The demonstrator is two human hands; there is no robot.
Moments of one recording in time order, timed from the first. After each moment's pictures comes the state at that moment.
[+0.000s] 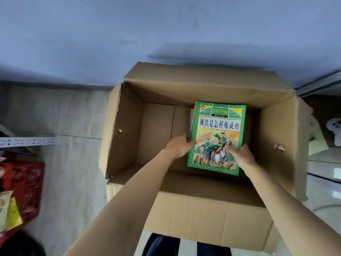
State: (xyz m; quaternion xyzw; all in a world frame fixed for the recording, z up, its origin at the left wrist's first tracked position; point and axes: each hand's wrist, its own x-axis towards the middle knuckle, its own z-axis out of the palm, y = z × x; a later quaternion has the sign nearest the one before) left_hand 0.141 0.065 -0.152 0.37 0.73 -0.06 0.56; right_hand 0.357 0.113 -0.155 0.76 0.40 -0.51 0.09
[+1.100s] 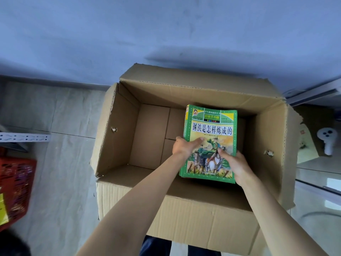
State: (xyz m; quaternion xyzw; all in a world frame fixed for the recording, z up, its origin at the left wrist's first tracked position) left_hand 0.190 0.078 -0.138 0.06 0.79 0.17 0.58; right_hand 0.362 0.104 -0.136 0.72 0.28 -0.63 -0.06
